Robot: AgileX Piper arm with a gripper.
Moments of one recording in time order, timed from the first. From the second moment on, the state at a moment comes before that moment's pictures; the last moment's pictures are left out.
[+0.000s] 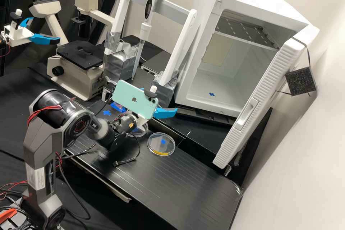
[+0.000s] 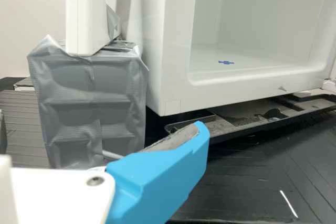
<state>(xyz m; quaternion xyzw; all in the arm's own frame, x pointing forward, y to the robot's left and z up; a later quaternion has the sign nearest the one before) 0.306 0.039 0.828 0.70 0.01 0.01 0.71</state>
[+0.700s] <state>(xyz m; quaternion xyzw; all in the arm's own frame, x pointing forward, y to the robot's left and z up) 0.242 0.058 0.831 0.71 0.04 0.08 0.70</state>
